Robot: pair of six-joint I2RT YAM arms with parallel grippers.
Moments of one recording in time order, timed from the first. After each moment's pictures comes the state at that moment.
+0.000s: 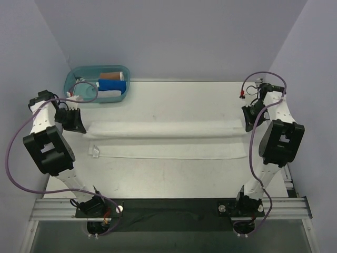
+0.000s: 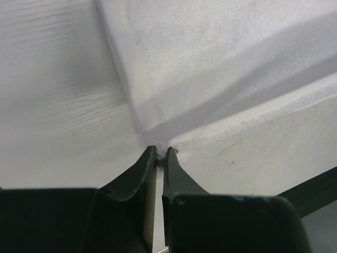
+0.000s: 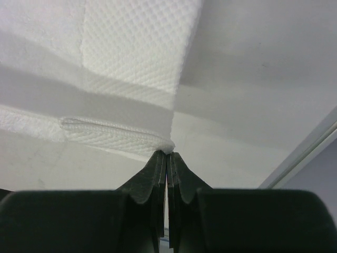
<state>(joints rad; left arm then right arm) 0.45 1.86 1.56 -1.13 0.48 0.55 -0.23 1.93 1.63 -1.16 -0.14 -0.50</state>
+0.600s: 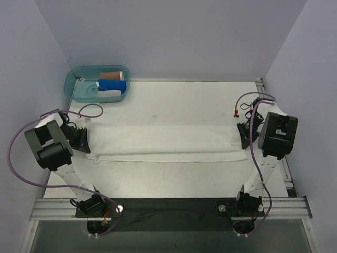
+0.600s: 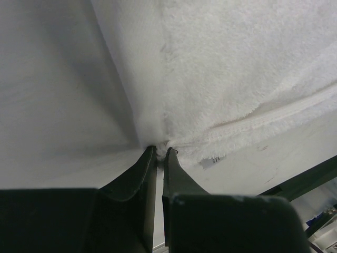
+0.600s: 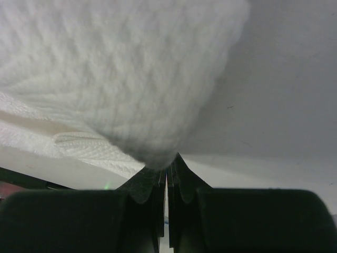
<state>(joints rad) 0.48 1.94 1.29 -1.04 0.37 0.62 -0.24 2.06 1.42 -1.13 -0.12 -0.52</state>
